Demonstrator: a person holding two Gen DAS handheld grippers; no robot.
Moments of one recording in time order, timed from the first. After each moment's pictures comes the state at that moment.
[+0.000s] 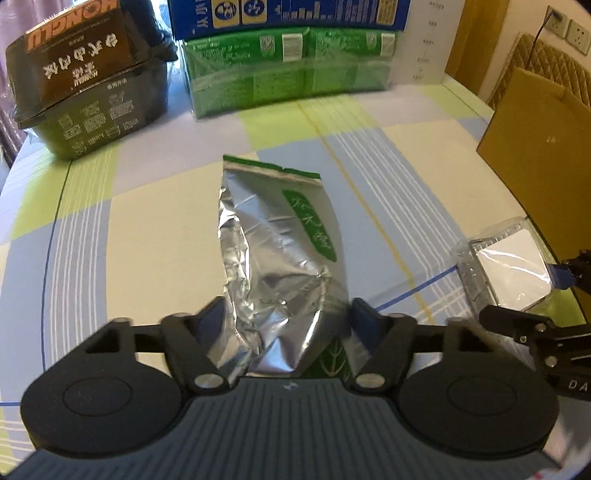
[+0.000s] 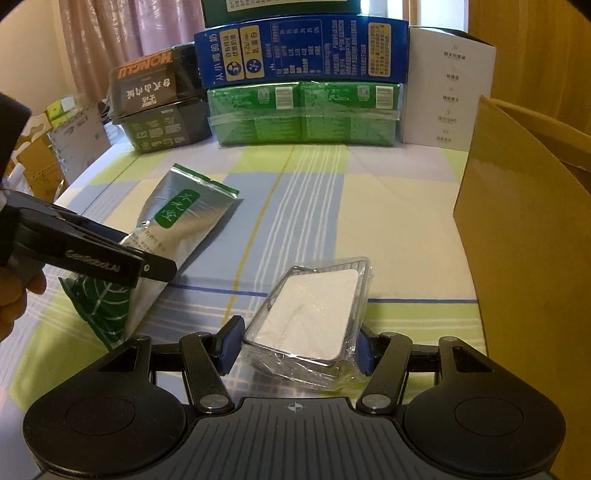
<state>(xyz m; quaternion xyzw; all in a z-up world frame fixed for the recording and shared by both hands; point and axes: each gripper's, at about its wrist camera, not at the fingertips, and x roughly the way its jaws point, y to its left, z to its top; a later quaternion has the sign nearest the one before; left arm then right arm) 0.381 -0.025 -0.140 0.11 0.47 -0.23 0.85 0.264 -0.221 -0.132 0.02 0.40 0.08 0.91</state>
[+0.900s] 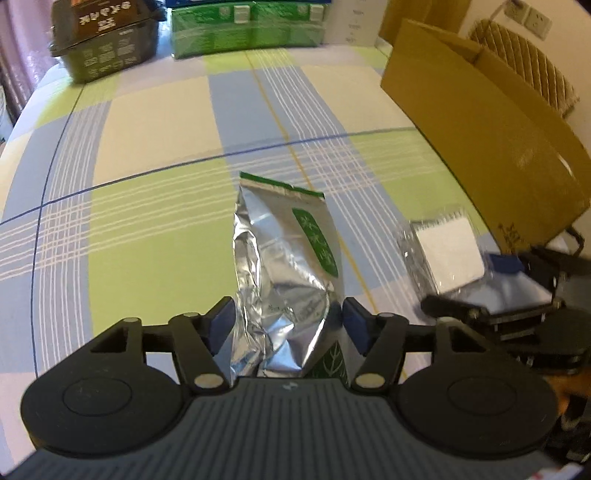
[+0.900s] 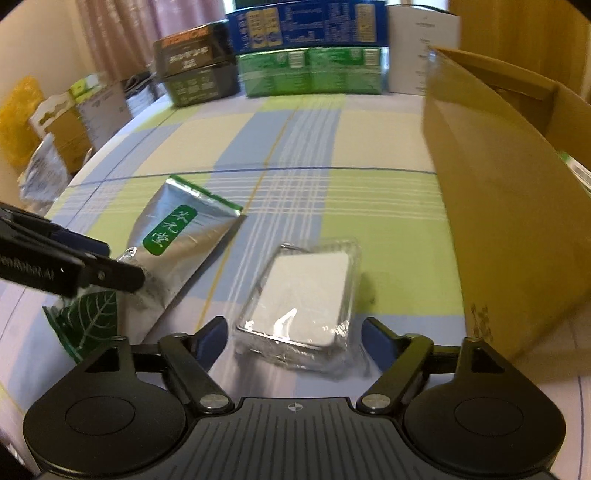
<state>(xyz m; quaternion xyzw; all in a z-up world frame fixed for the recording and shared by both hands) 0.223 0.018 -0.101 0.08 0.50 -0.25 0.82 0.120 -0.229 -0.129 0.04 0.43 0.07 0.90</state>
